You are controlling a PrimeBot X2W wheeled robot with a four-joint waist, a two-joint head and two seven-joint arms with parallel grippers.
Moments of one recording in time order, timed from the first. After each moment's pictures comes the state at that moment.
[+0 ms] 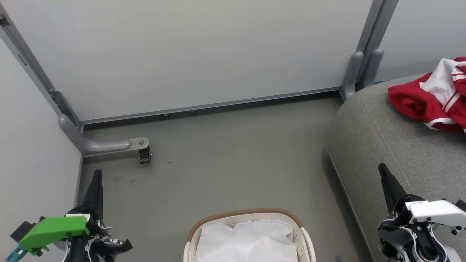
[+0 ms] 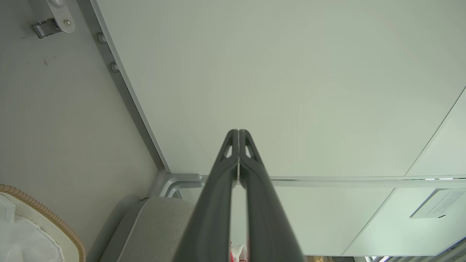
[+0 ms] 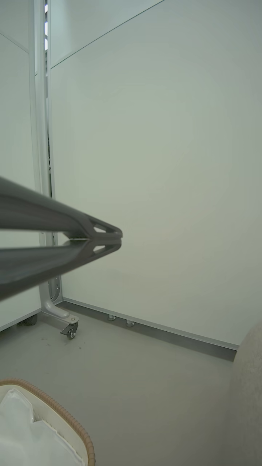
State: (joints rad) left arm -0.10 0.05 0.12 0.25 -1.61 -0.13 0.11; right arm -0.10 -0.05 -0.11 0.25 1.61 0.13 0.11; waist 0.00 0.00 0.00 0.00
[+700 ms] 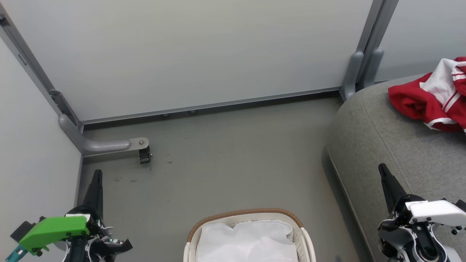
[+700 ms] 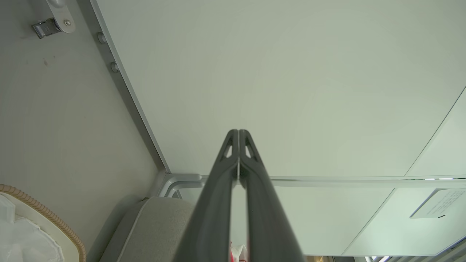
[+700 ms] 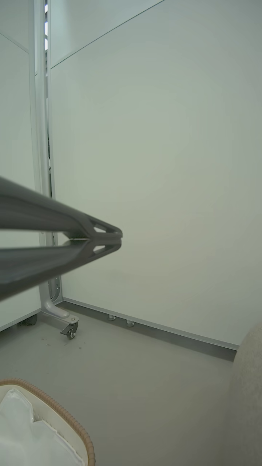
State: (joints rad) left arm -0.10 0.05 0.12 0.25 -1.61 -0.13 0.11; right arm -0.10 -0.05 -0.11 0.25 1.61 0.13 0.11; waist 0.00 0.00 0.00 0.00
